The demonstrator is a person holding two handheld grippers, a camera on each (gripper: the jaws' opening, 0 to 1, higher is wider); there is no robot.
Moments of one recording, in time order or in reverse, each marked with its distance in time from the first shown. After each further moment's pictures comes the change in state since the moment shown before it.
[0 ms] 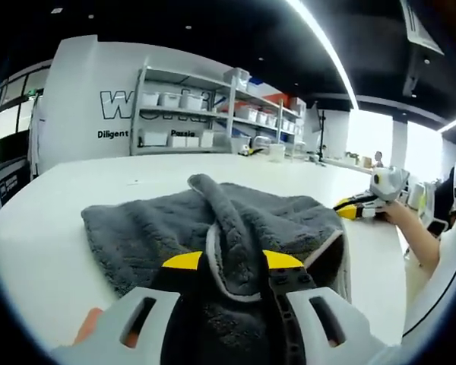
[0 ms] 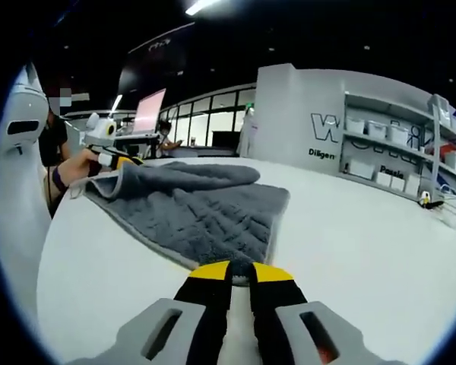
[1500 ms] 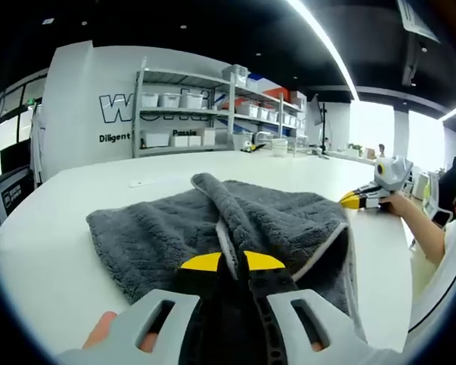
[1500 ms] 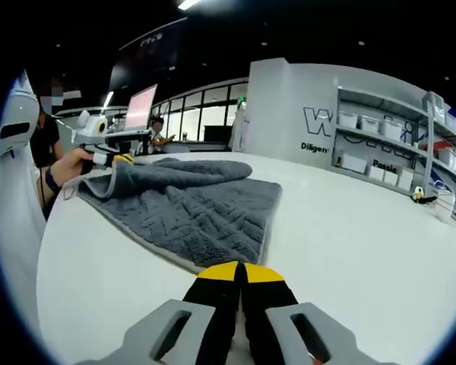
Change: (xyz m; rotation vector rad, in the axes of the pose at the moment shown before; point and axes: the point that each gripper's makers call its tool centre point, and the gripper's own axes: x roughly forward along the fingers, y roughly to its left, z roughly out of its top) left arm -0.002 0.004 0.000 0.039 0.013 0.025; right arm -0.006 0.000 0.001 0.012 0.035 -0.045
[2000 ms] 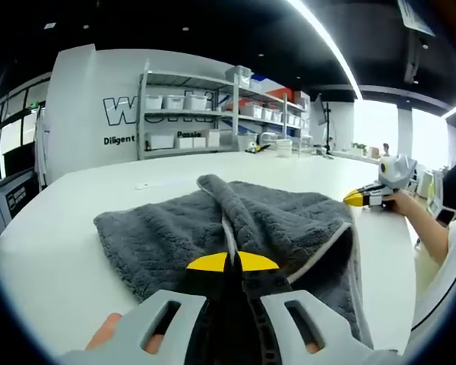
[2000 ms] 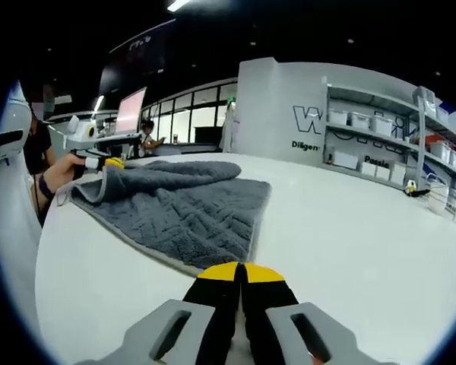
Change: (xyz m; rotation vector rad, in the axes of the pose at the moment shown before) left arm -0.003 0.005 0.001 0.014 -0.005 0.030; right arm -0.004 -0.008 0.002 0.049 -0.025 -0.022
